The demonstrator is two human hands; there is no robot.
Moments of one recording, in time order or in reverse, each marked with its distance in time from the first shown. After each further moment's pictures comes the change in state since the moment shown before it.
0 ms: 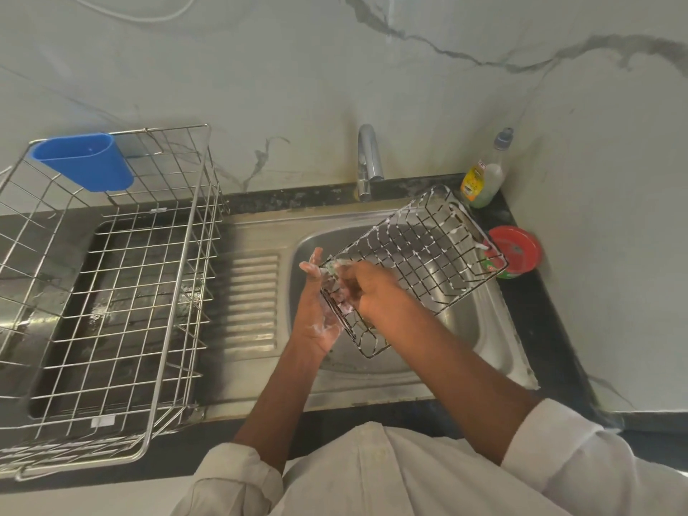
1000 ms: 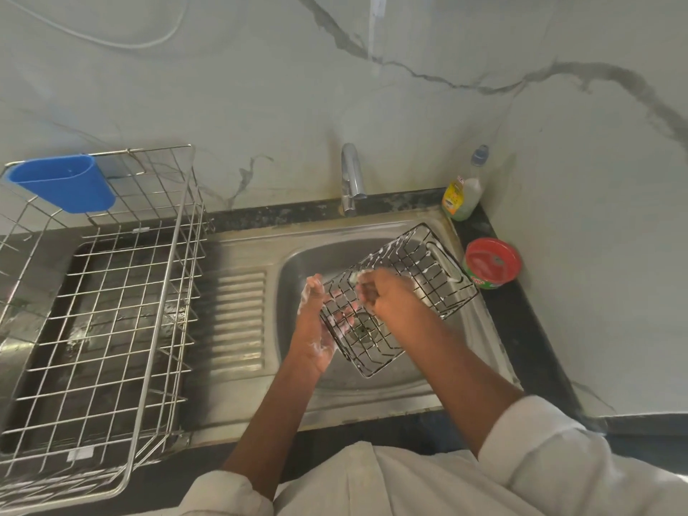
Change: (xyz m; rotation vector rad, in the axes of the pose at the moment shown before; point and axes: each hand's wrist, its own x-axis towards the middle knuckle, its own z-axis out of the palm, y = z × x) left_hand 0.005 -0.015 0.005 0.109 0.079 -0.099; right_hand 0.004 -0.030 -0.036 0.129 0.139 -0.032
